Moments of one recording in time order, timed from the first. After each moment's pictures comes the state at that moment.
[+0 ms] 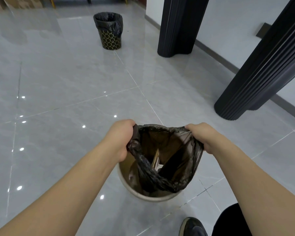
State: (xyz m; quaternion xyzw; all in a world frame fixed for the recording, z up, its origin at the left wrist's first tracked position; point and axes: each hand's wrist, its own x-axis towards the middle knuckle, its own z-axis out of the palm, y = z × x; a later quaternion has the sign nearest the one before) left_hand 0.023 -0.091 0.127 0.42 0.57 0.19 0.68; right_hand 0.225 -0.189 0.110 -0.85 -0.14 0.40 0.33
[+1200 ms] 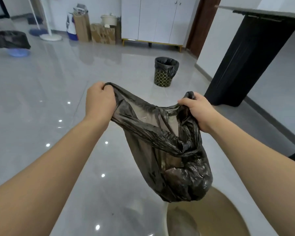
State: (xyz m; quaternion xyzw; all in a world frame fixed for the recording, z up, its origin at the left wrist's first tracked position) left_hand -0.132 0.105 0.190 0.49 0.56 0.56 0.37; right_hand 0.109 0.053 0.208 -0.66 -0.41 0.40 0.49
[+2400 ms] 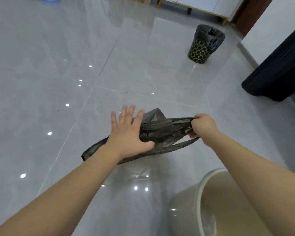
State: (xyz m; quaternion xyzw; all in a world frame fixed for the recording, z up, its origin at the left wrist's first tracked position) left_hand -0.183 0.045 -0.023 0.78 0.60 0.13 0.15; right_hand 0.062 0.078 0.027 -0.82 -0.43 0.30 0.23
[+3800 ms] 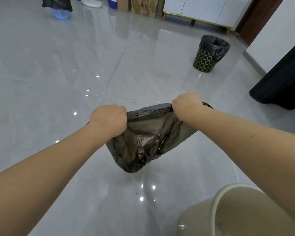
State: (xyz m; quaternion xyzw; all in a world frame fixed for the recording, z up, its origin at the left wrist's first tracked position) left_hand -0.240 0.094 0.050 0.77 0.64 -0.05 0.00; right_hand -0.024 0.146 0.082 -0.57 -0.75 -0.16 -0.29
